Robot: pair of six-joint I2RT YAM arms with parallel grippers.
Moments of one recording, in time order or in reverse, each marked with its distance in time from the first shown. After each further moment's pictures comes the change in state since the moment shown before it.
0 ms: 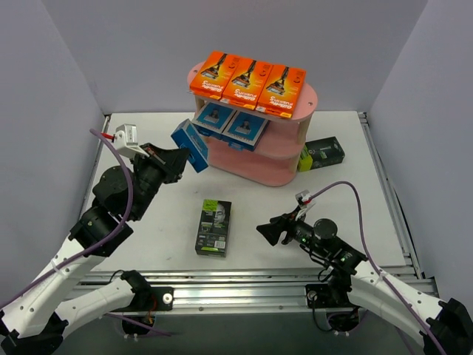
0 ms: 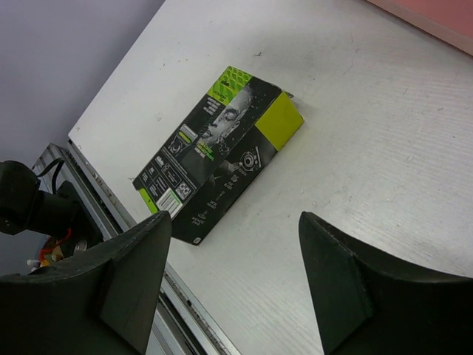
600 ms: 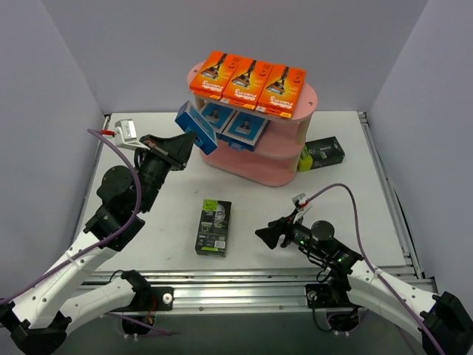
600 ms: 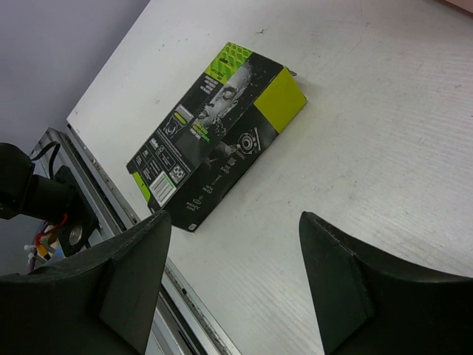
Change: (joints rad) left arm 0.031 0.040 -0.090 0.361 0.052 -0.024; right arm 0.000 0.055 -0.060 0.088 -0.035 0.003
